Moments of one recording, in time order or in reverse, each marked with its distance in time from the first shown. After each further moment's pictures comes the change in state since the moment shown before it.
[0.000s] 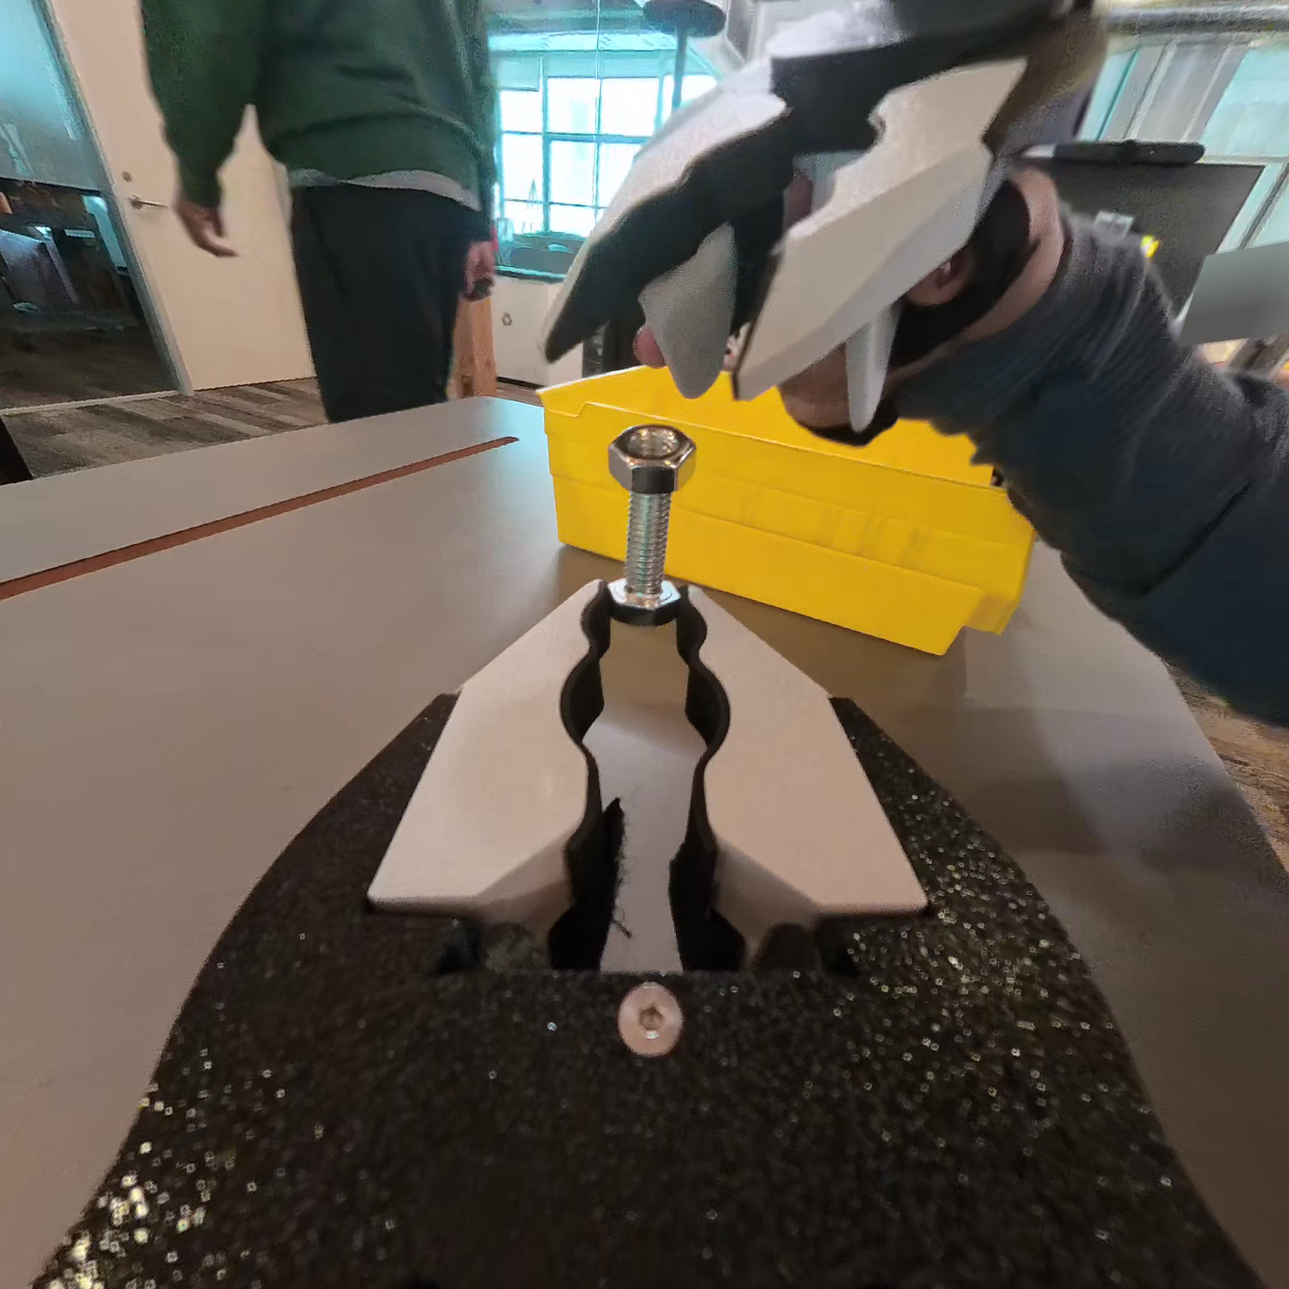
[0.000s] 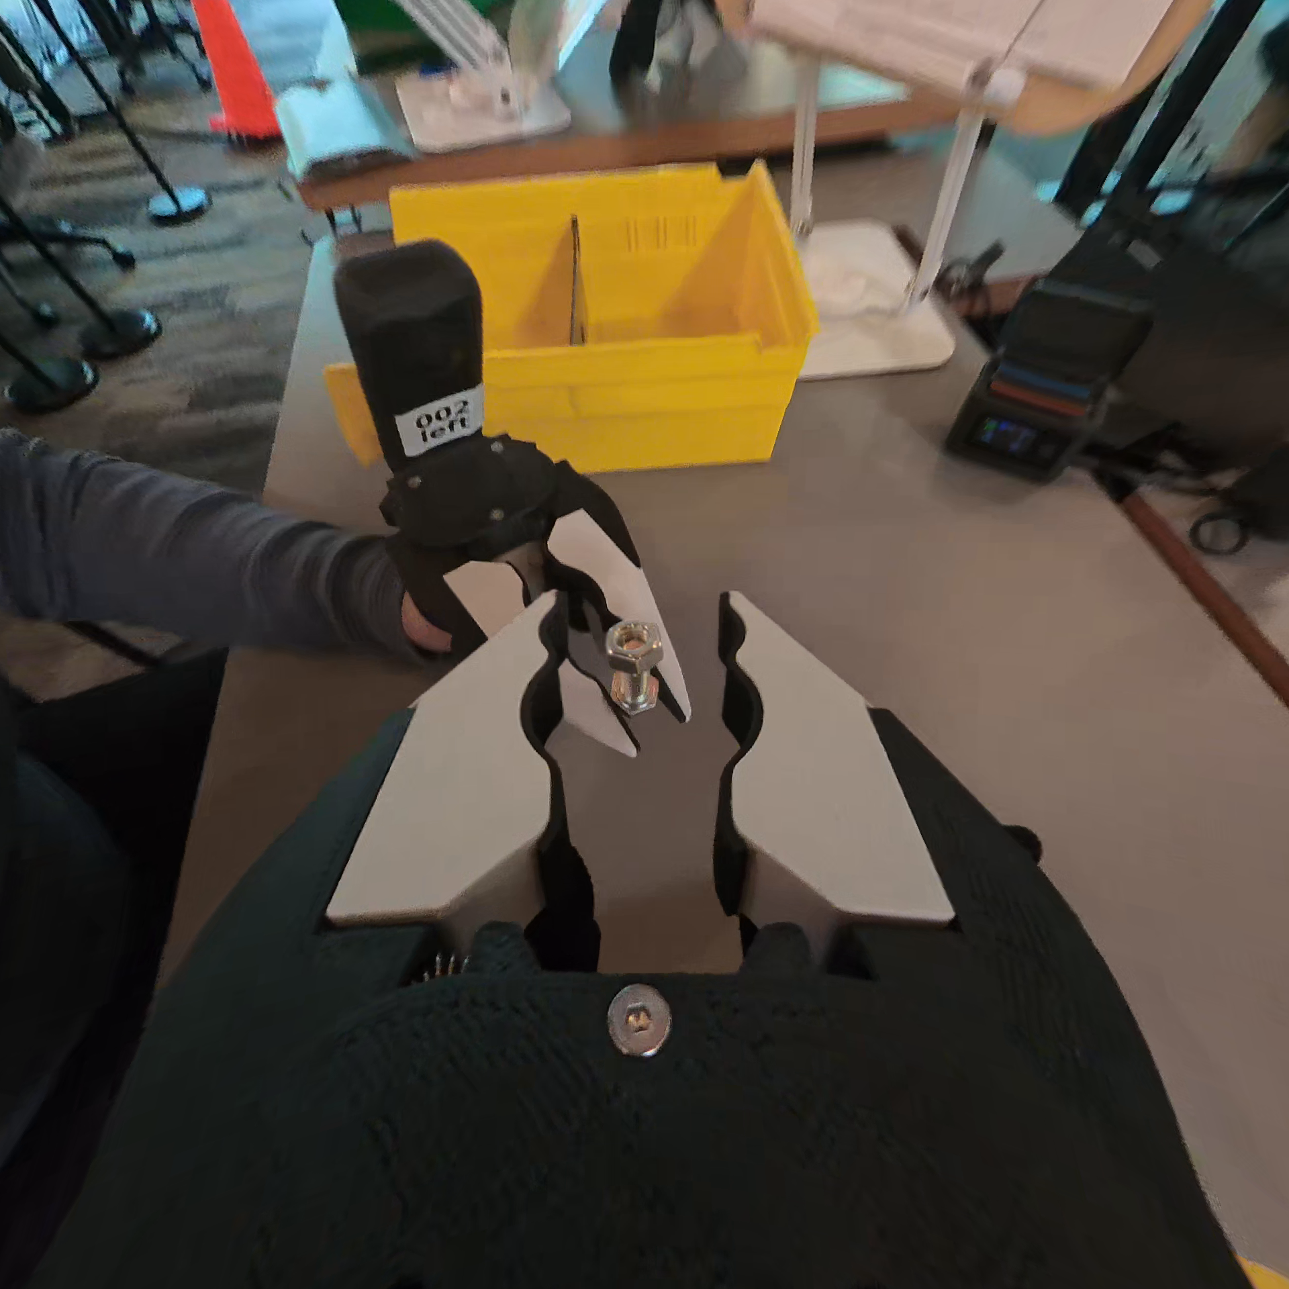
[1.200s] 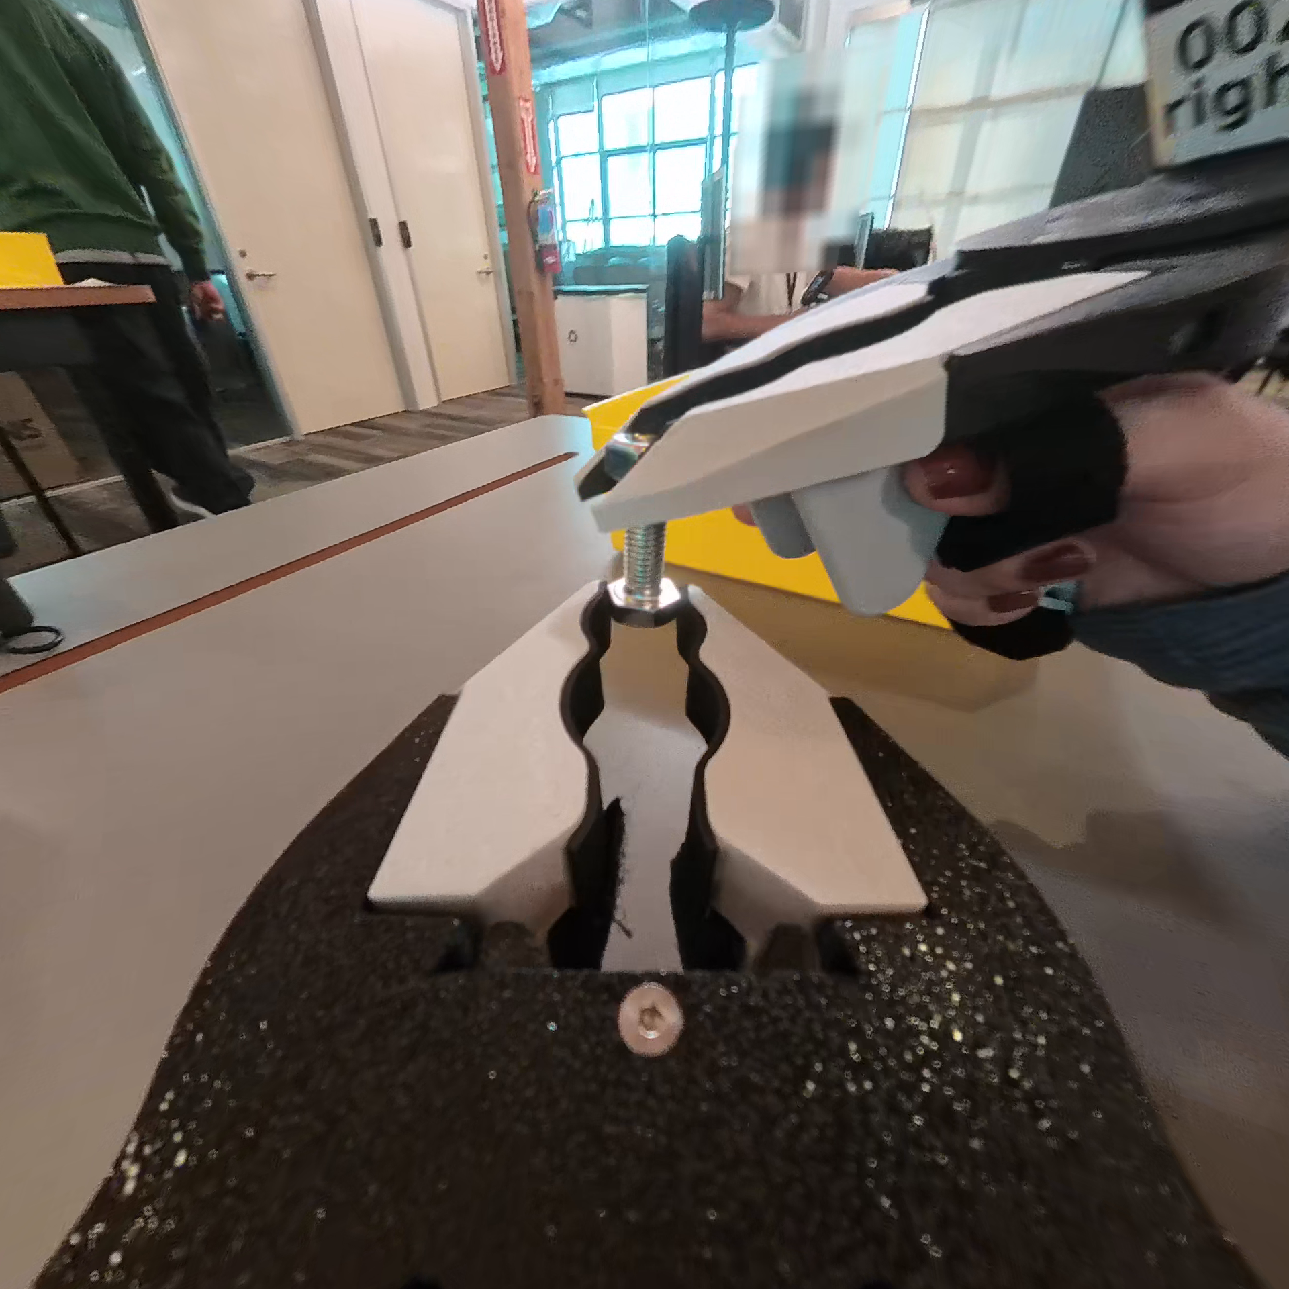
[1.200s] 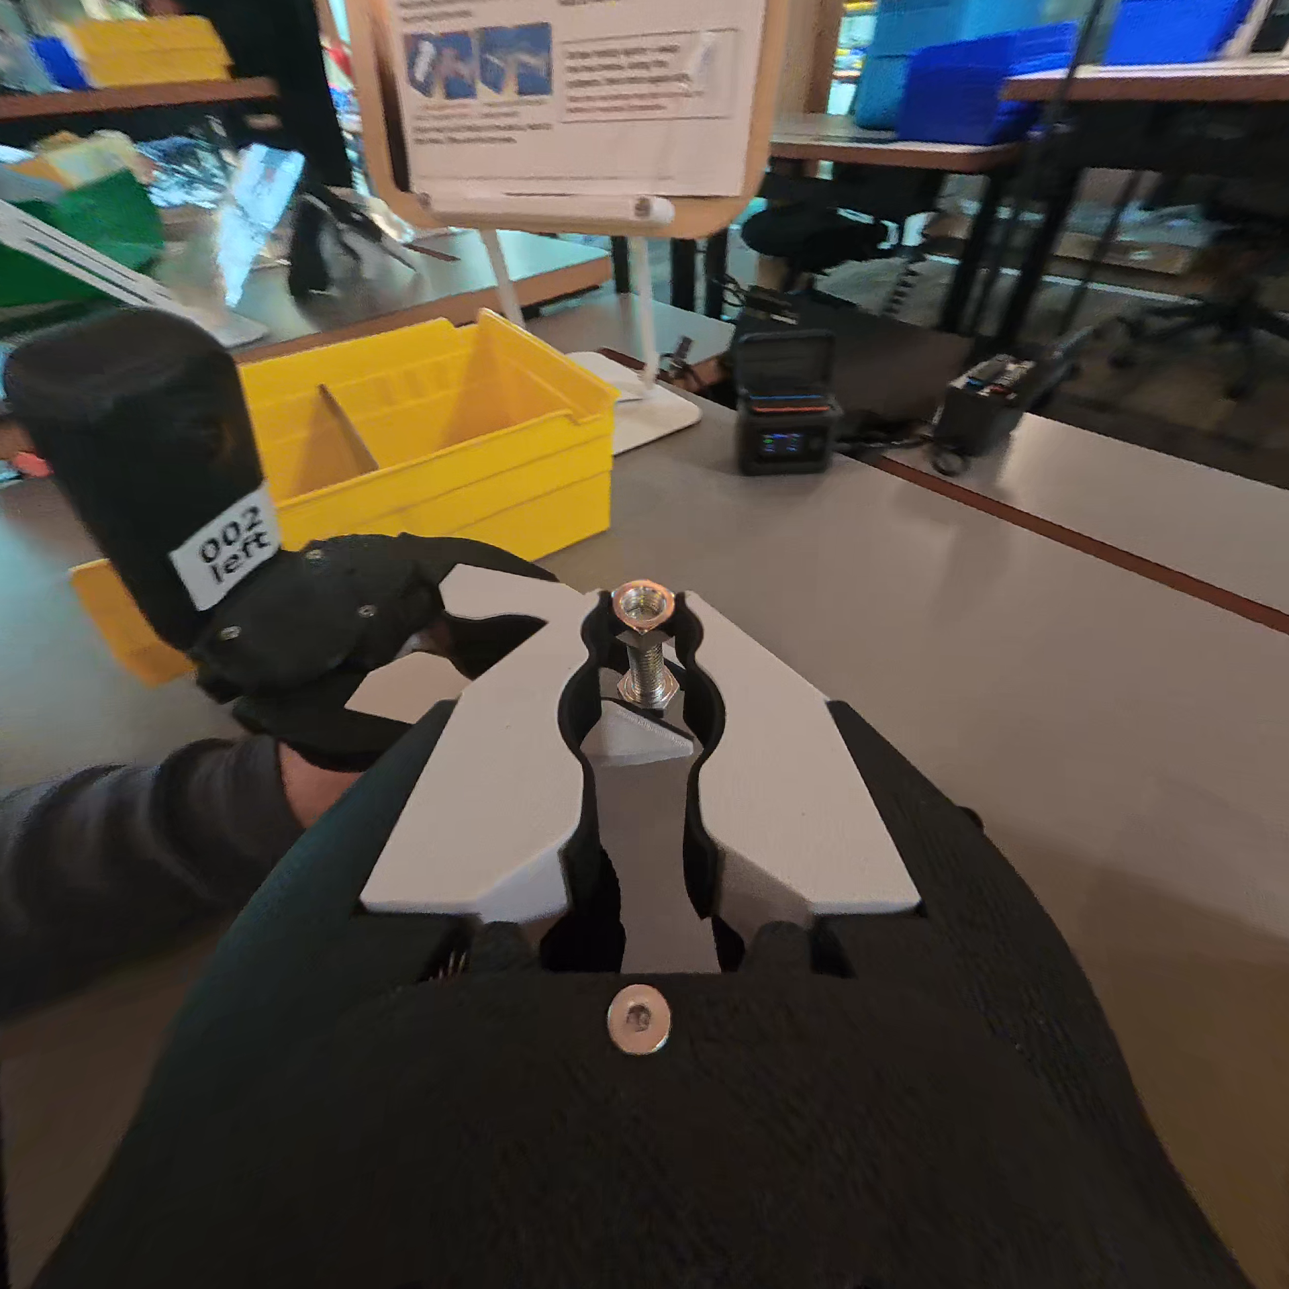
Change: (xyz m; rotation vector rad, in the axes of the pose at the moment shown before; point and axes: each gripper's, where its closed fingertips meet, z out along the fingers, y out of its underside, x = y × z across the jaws) left arm -0.004 -0.006 -0.010 0.003 -0.099 0.115; right arm 0.001 0.011 0.020 0.220 0.516 0.195
